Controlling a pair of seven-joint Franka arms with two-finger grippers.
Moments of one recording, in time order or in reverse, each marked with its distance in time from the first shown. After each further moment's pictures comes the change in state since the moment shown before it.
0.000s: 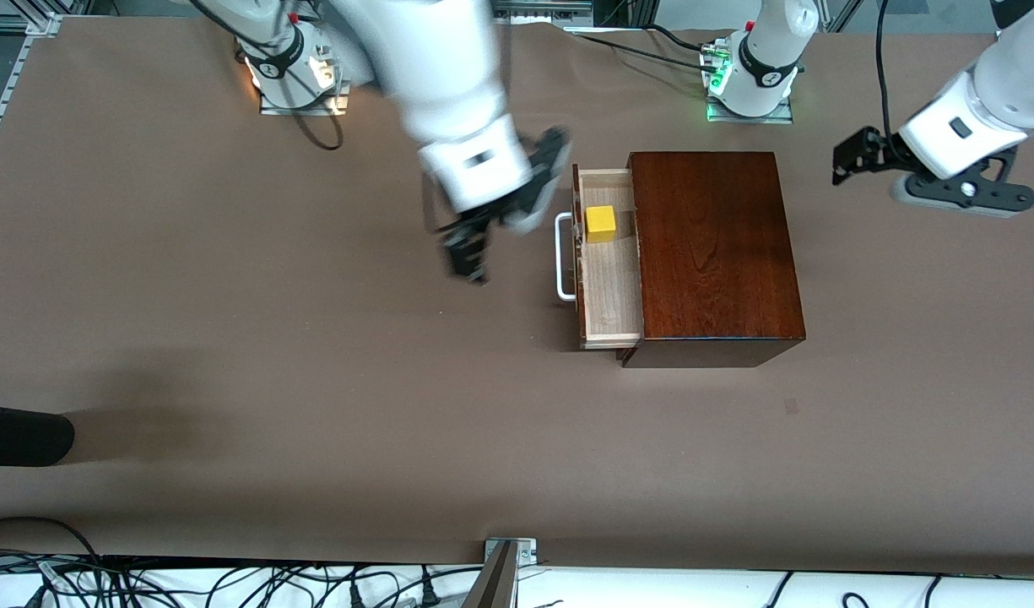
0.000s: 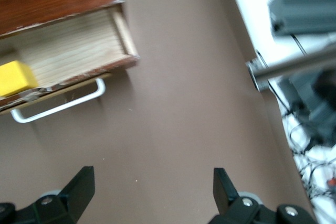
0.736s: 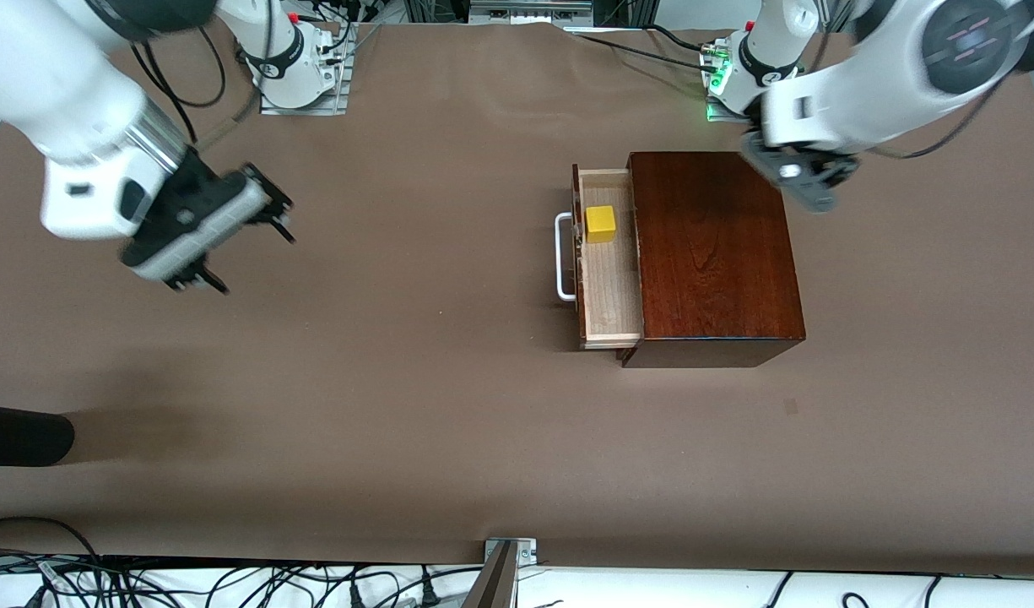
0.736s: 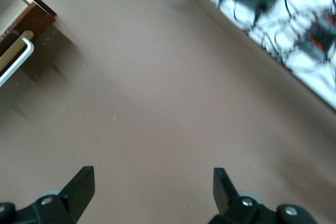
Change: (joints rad) left arm -0.062 0.106 -0.163 0.003 -0.109 -0.103 0.295; right arm -0.134 -0.416 -0.296 -0.463 0.239 -0.041 0.047
